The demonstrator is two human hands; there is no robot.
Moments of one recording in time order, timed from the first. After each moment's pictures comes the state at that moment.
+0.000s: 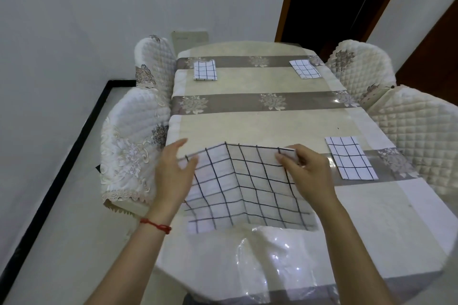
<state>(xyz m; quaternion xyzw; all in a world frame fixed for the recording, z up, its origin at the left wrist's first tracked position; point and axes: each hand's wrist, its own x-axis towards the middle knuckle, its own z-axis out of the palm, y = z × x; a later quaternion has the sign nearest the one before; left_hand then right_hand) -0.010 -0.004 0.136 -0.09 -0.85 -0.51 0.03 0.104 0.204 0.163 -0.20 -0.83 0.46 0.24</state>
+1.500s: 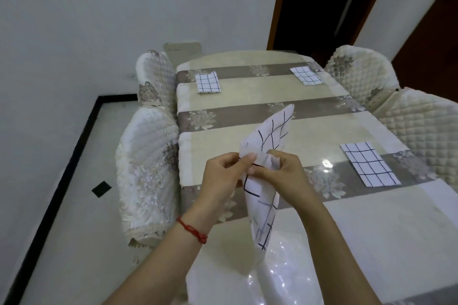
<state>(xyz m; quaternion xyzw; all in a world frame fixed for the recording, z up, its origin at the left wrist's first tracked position) -0.050 0.009 0.170 -0.12 -0.64 -0.71 -0.26 0.016 0.119 0.174 -0.18 -0.74 0.63 0.15</state>
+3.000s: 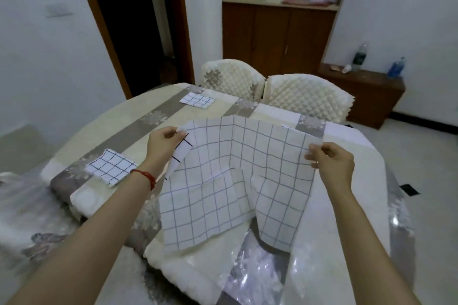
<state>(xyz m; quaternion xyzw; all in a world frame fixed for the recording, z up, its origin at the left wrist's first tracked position) -0.381 0.152 0.187 -0.45 -0.65 -0.53 -0.30 -0.048 0.149 0.175 -0.61 -0.44 0.32 0.57</state>
